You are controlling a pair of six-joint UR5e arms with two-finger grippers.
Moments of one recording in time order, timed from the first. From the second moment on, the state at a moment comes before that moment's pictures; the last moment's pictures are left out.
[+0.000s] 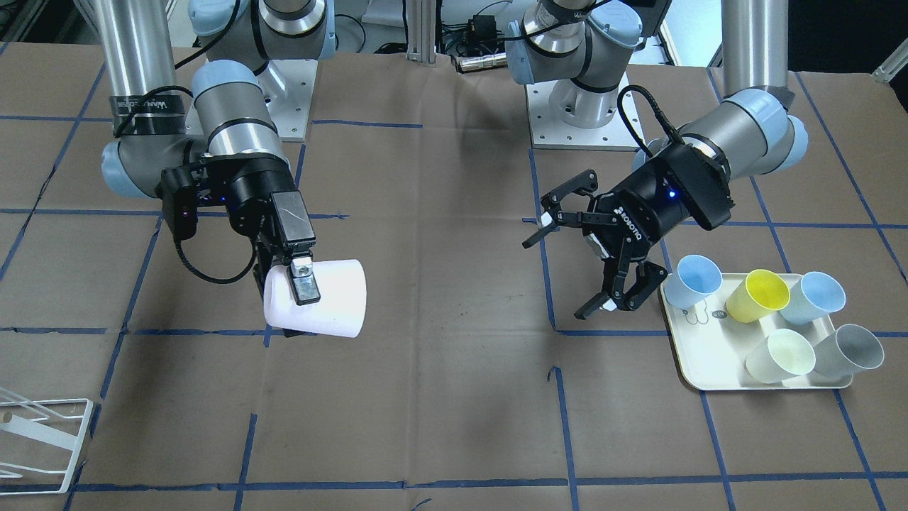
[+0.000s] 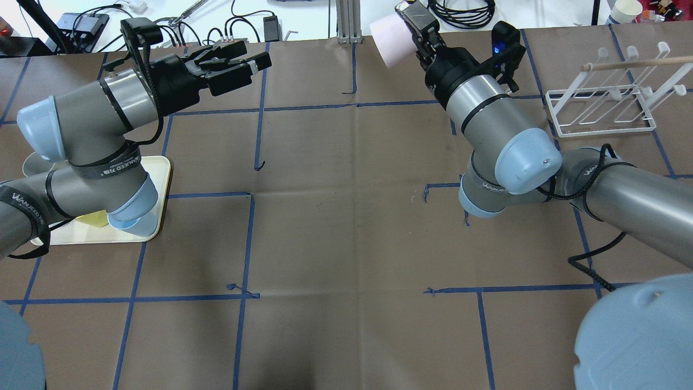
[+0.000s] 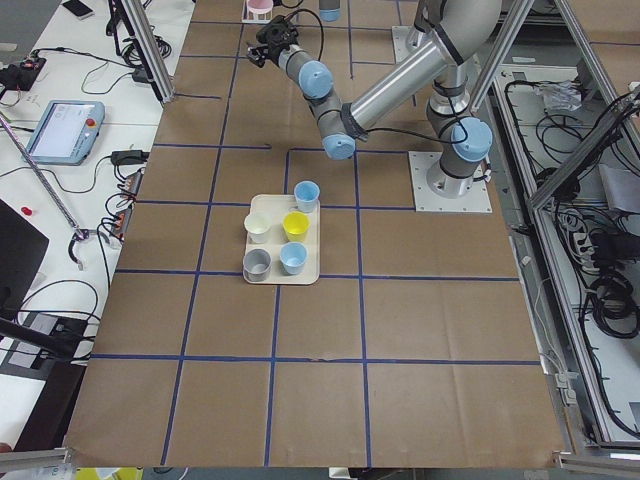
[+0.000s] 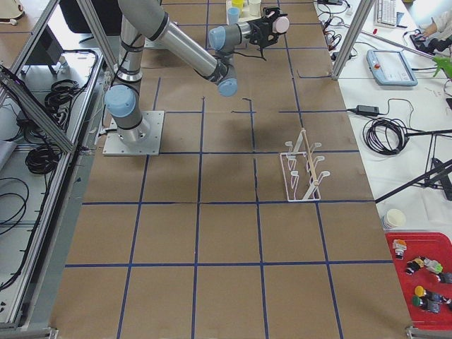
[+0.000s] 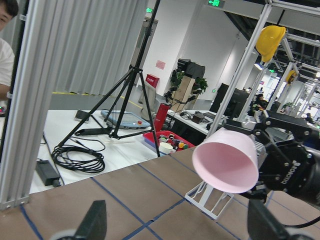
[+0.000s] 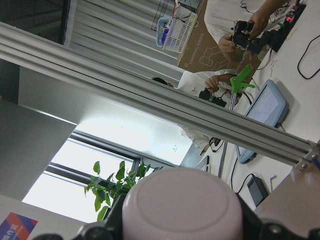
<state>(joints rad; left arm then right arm) -1.33 -1.86 -2.01 0.23 0.48 0.02 1.61 -1.17 1.99 -3.92 -1.19 1.09</state>
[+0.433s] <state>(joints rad) -1.37 -1.82 -1.99 0.01 0.83 0.02 1.46 -1.14 1.99 -3.92 -1.04 0.59</state>
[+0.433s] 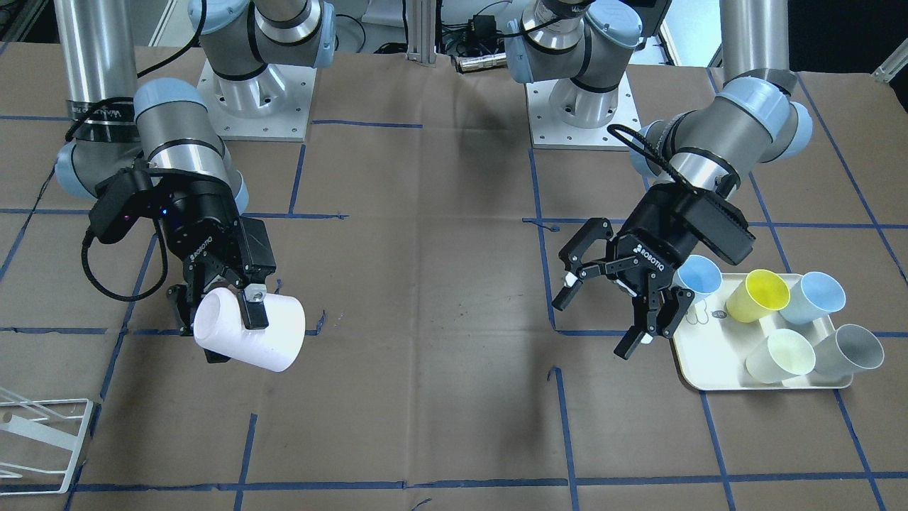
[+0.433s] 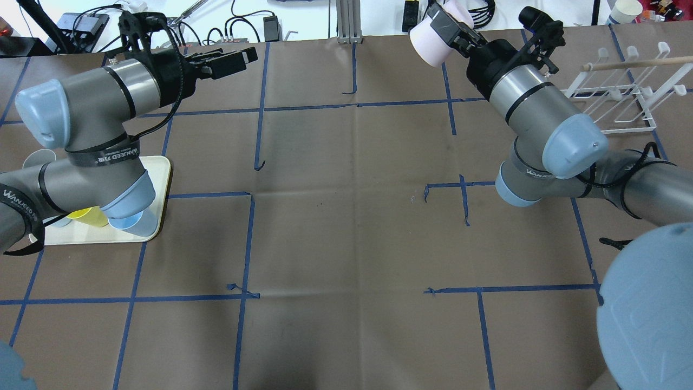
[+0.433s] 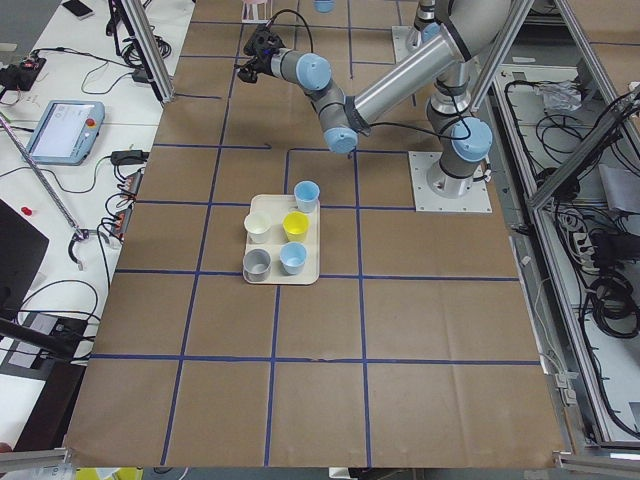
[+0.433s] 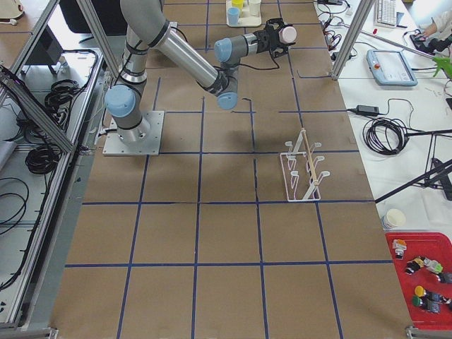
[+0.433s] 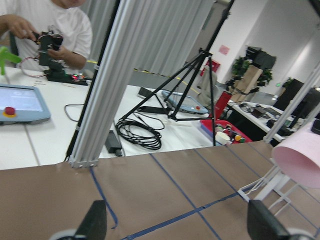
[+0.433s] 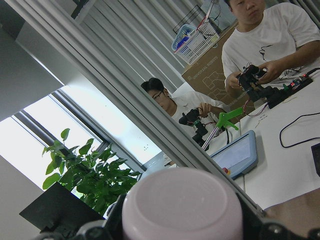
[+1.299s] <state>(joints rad) -1.51 -1.70 -1.75 -0.85 1.33 -0.04 1.09 -1.12 1.97 -3.69 -0.86 -0.17</state>
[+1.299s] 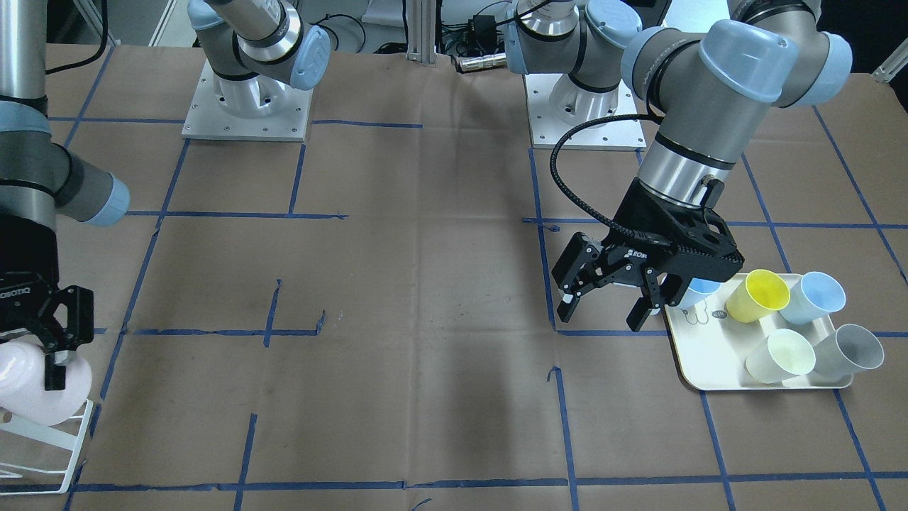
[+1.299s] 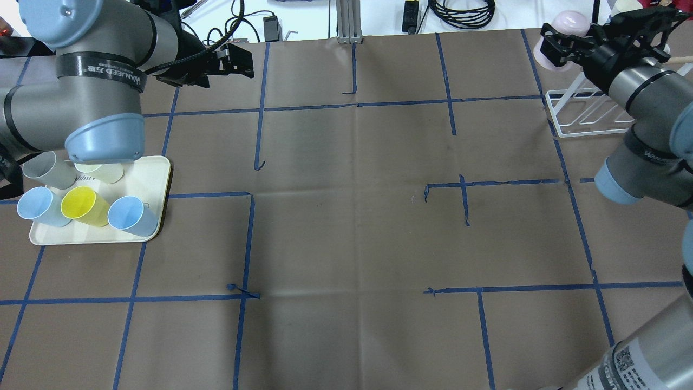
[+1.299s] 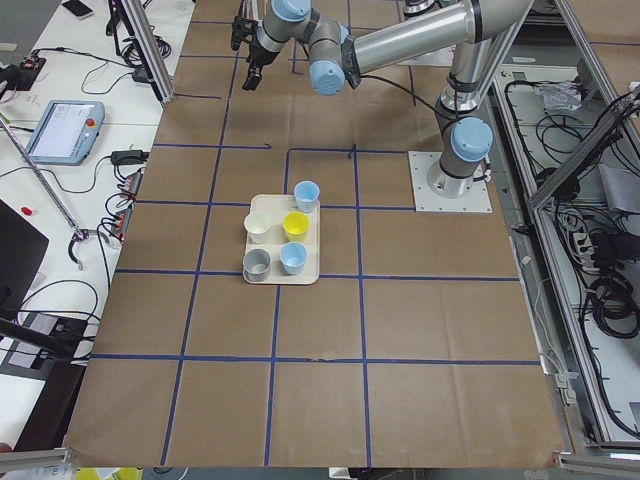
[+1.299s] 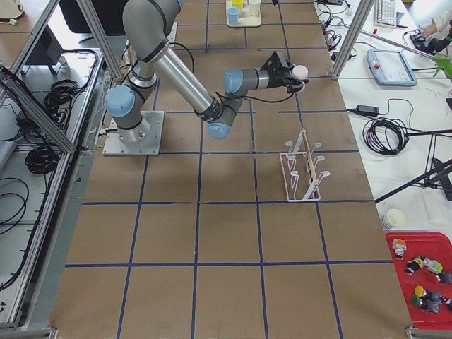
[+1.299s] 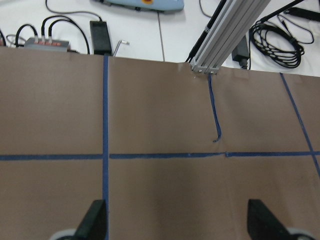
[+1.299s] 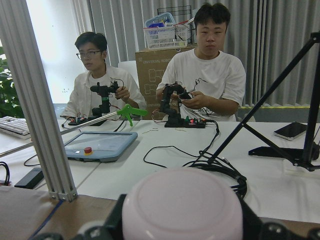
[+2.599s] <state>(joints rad) -1.51 -1.65 -1.58 -1.44 1.56 -0.05 0.98 -0.90 1.63 -3.45 -0.72 -0.37</state>
